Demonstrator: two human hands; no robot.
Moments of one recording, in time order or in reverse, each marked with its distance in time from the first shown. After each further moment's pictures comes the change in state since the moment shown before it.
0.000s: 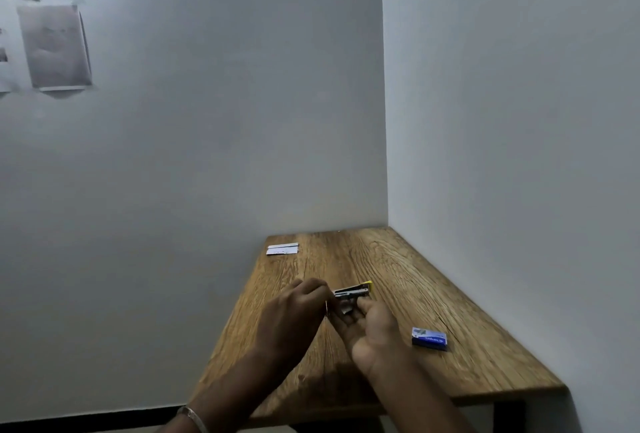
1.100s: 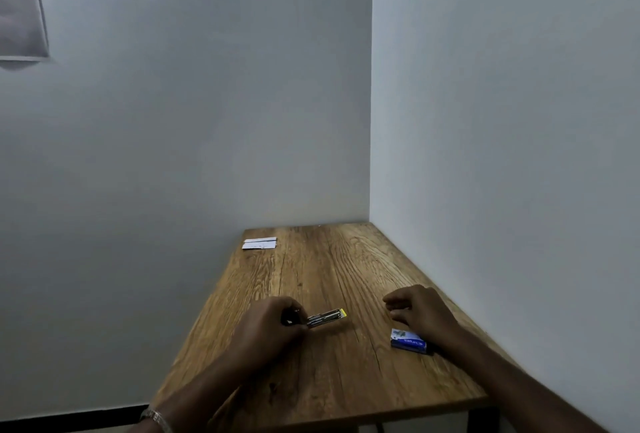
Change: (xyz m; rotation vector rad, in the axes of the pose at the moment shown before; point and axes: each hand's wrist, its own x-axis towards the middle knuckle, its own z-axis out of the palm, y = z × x) left_hand -0.005 -0.036 0.052 -0.452 -0.404 -0.408; right_hand 0.087 -0.119 -0.112 -1.855 -0.016 -0.577
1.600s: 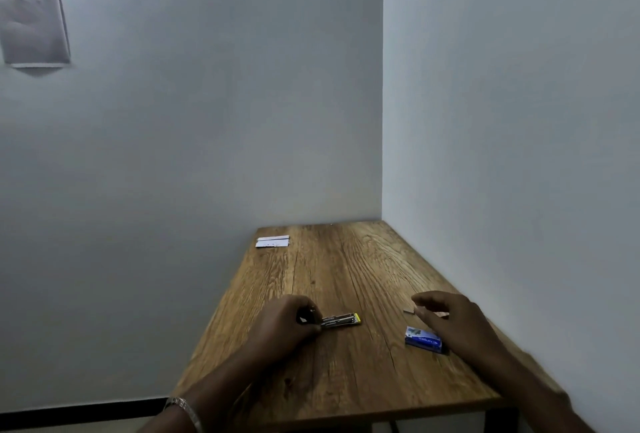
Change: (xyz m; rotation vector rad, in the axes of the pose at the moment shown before) left_hand 0.003 0.001 -0.002 0.018 -0.049 -0.011; right_hand -0.044 -0.002 -0.011 0.167 0.179 -0.003
